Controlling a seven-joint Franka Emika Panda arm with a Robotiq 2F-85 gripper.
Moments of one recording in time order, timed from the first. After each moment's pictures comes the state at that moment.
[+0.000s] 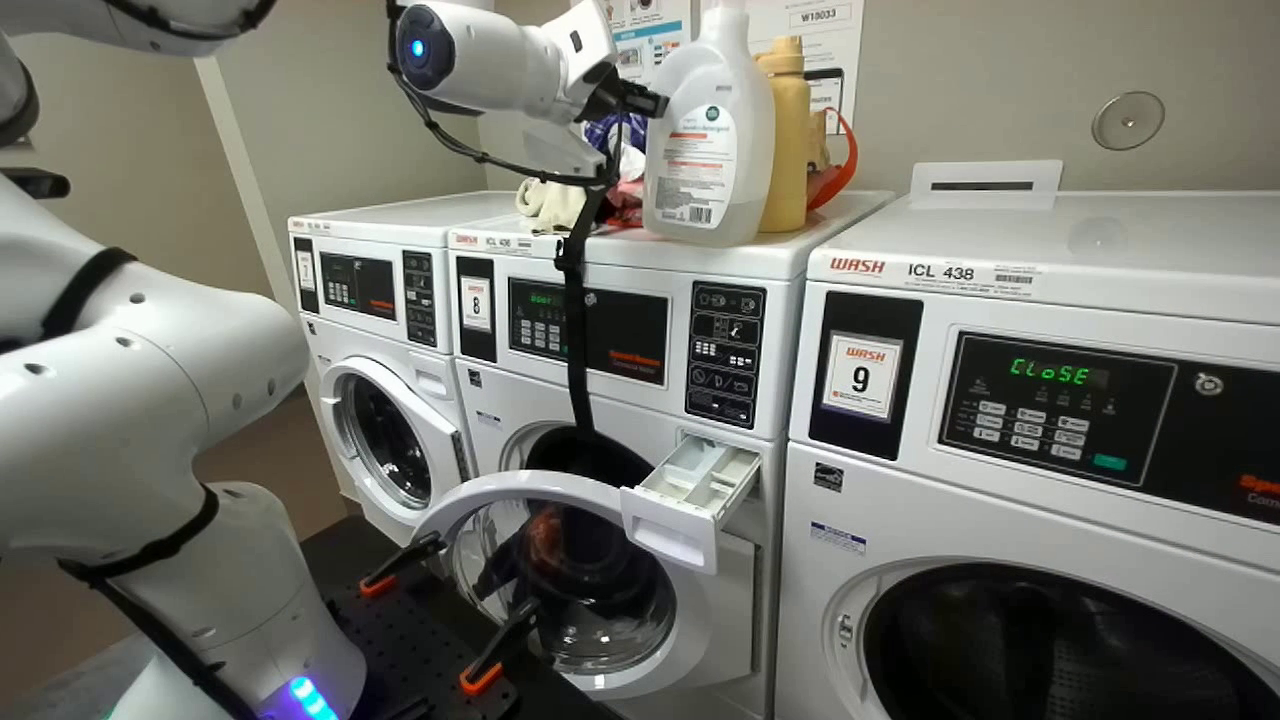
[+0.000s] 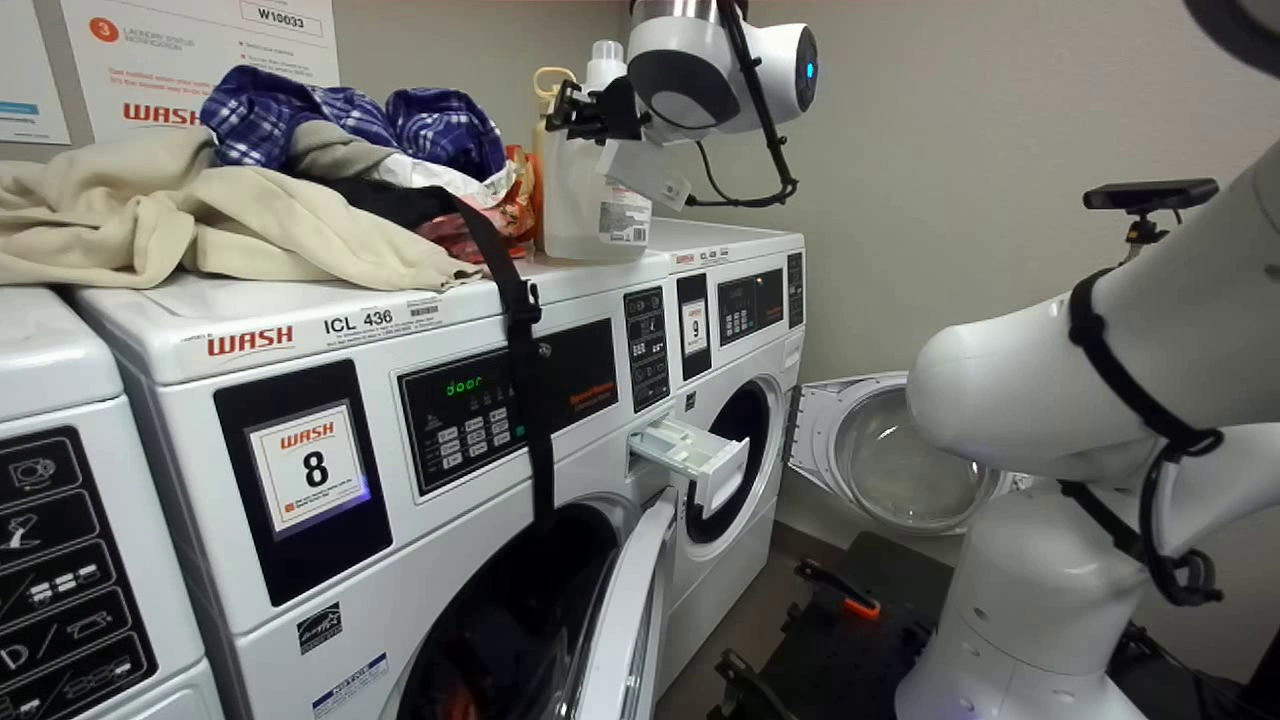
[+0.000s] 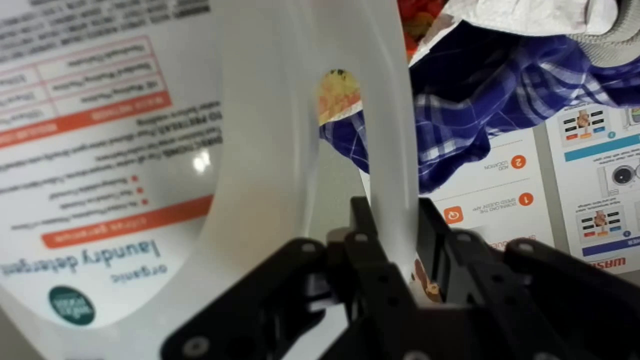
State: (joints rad) arm -1.11 -0.76 0.95 -2.33 2.35 2.75 -1.53
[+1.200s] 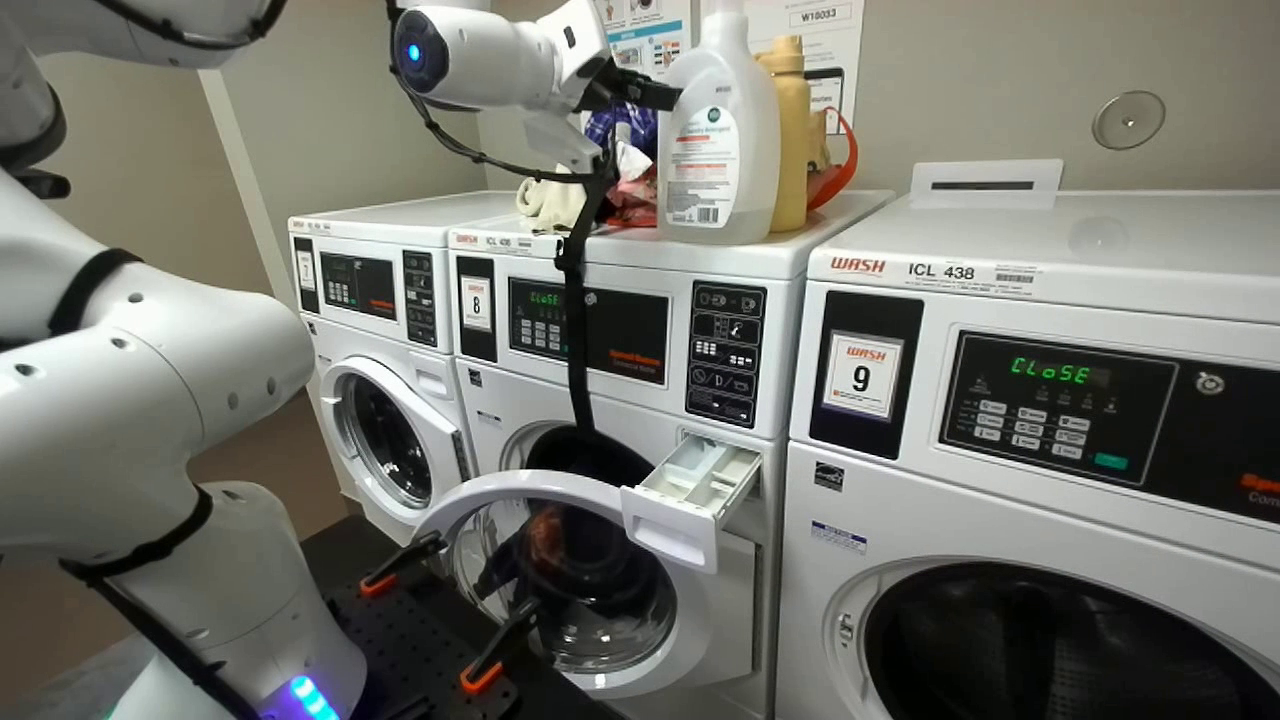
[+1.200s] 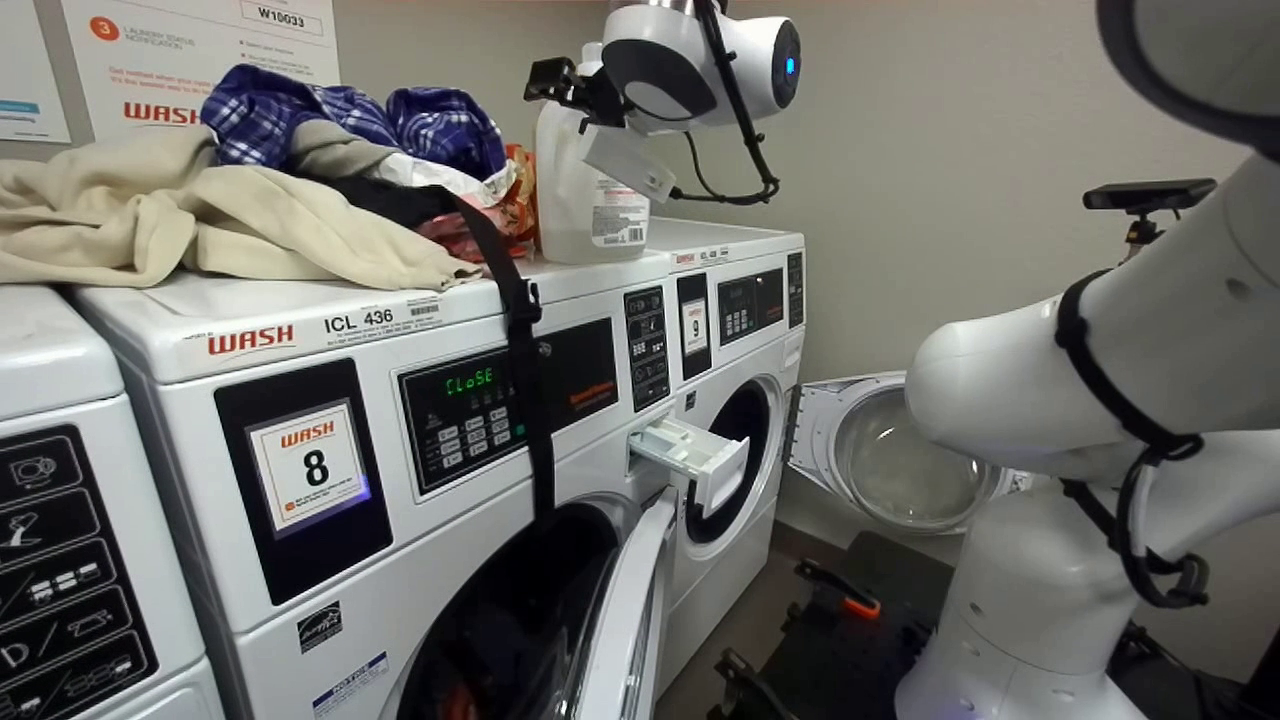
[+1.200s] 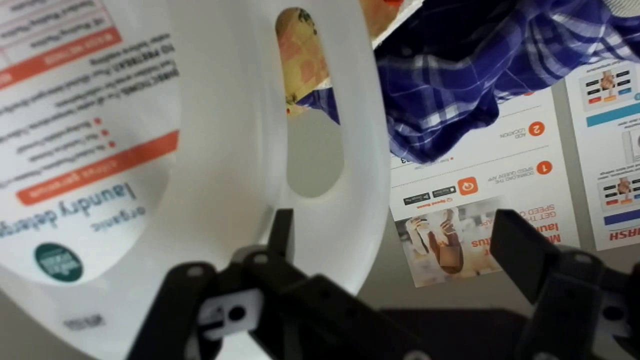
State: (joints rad) arm -1.19 -0.80 1.02 -2.27 2.45 2.79 -1.50
